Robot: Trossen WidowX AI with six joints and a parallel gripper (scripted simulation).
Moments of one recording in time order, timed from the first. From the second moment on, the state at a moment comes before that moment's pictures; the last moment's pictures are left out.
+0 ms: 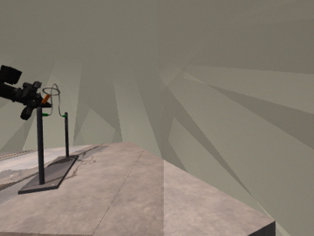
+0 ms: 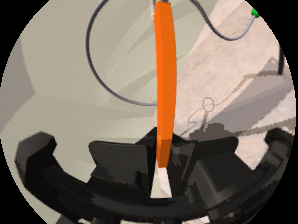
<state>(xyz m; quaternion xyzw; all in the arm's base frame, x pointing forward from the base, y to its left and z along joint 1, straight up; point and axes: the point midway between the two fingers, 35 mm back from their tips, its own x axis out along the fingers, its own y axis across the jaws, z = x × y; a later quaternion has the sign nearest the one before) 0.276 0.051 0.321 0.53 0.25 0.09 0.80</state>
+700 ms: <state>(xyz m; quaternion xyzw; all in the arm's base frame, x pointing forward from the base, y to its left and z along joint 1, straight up) 0.275 0.042 0.305 0.39 0.27 0.04 0.88</state>
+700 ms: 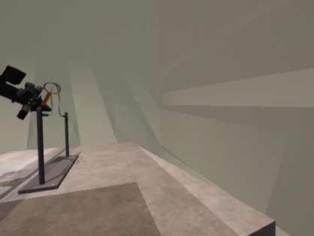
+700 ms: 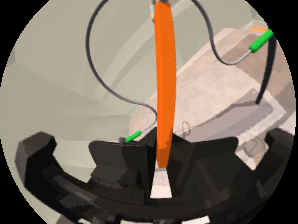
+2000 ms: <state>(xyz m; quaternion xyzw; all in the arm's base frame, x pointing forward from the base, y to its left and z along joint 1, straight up) 0.274 0.013 0.290 0.12 0.28 -0.06 0.95</state>
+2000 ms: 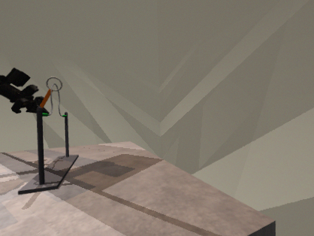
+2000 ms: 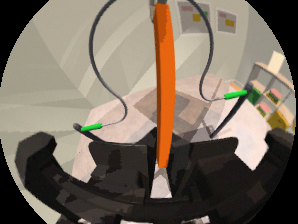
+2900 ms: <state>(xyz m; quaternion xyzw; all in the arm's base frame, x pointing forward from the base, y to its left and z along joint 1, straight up) 0.272 -0.010 0.288 -0.08 0.28 -0.12 0.95</state>
